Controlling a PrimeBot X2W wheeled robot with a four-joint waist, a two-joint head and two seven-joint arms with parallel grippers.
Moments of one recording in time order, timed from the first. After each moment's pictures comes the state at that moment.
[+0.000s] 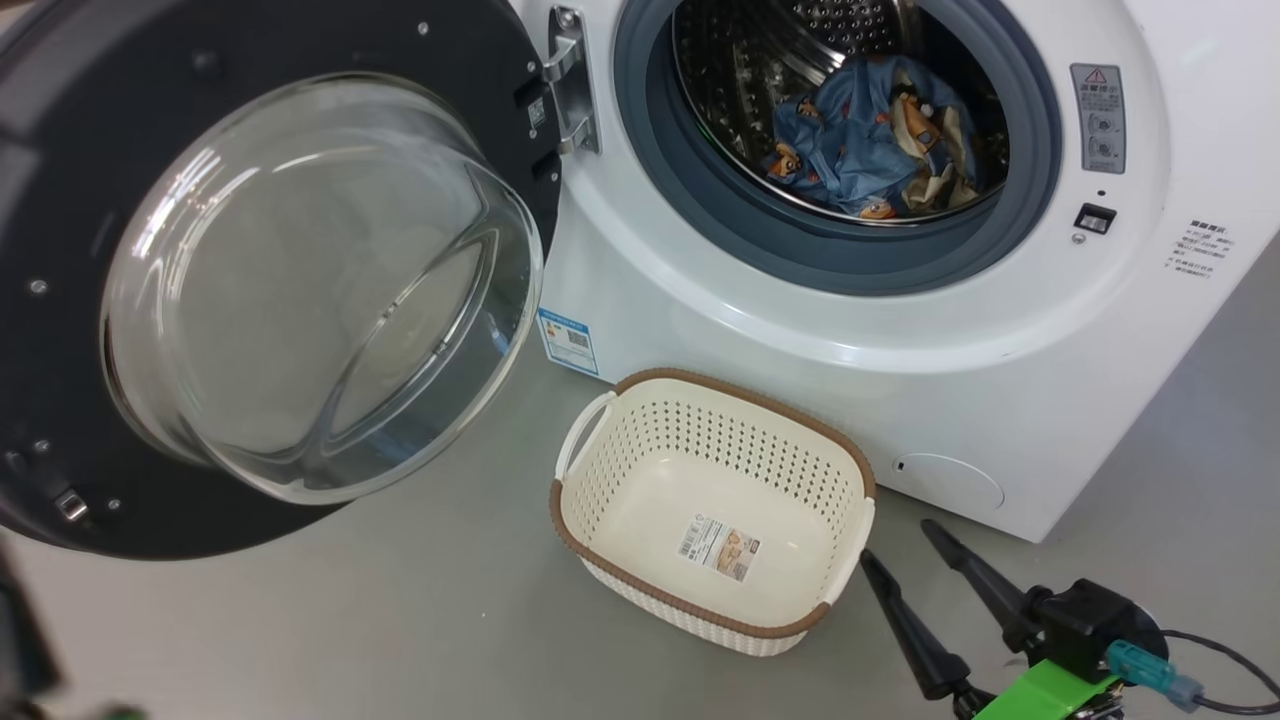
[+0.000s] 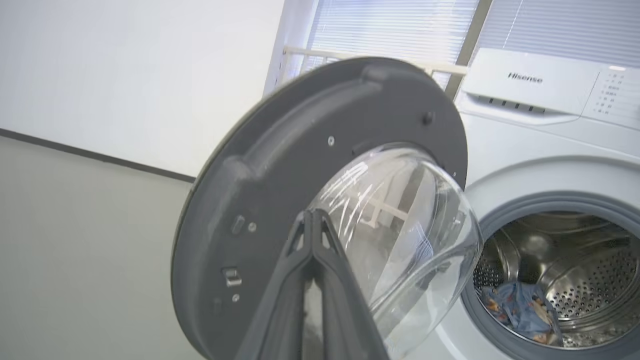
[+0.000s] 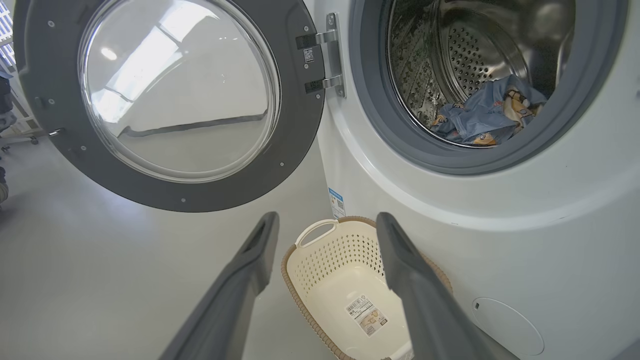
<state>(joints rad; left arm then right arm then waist) 0.08 0.03 0.24 -0.04 -0.50 -0.11 -0.26 -0.07 -0.28 0.33 0.19 0.38 0.13 -0.26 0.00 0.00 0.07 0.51</state>
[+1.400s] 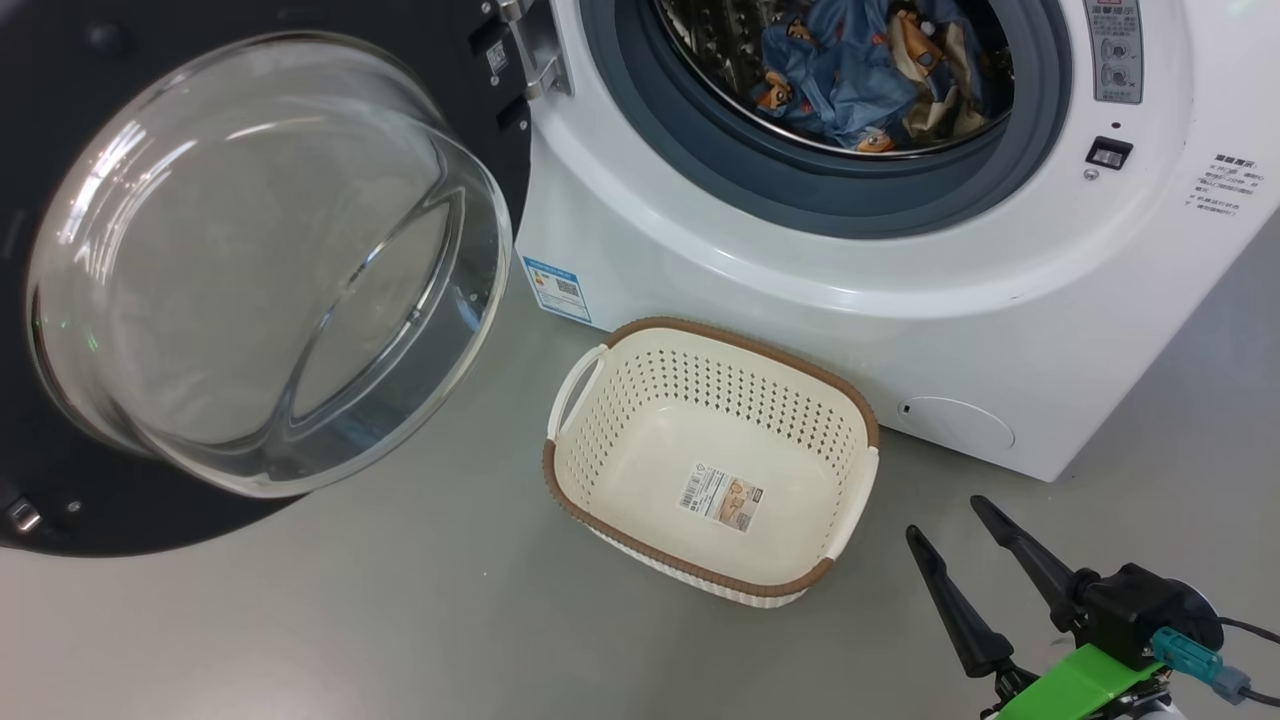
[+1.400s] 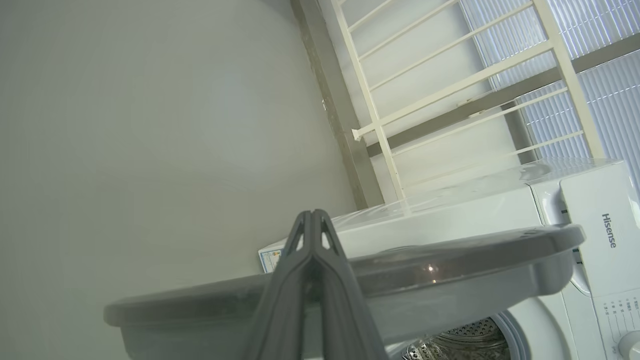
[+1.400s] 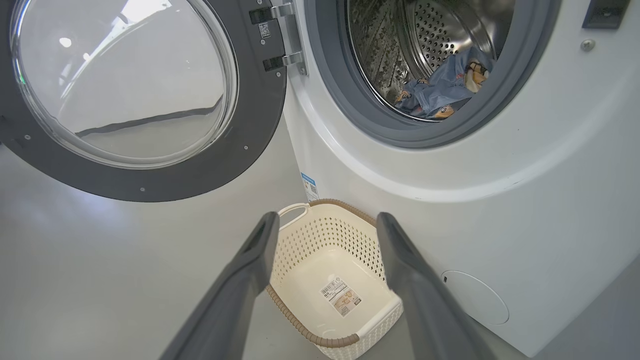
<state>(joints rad) -0.80 0.63 0.17 0.94 -1.40 -0.08 0.63 -0.06 -0.32 0.26 0.16 0.34 0.13 -0.26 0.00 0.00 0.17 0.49</state>
